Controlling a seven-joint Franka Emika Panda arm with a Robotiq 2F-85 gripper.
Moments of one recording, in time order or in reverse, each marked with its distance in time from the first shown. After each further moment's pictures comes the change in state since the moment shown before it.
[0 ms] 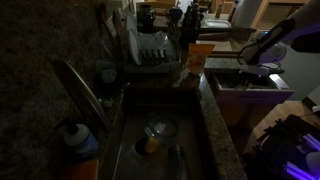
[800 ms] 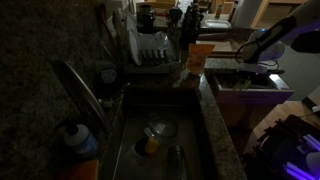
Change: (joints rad) arm 0.035 -0.029 -0.001 0.007 -0.059 -0.007 -0.008
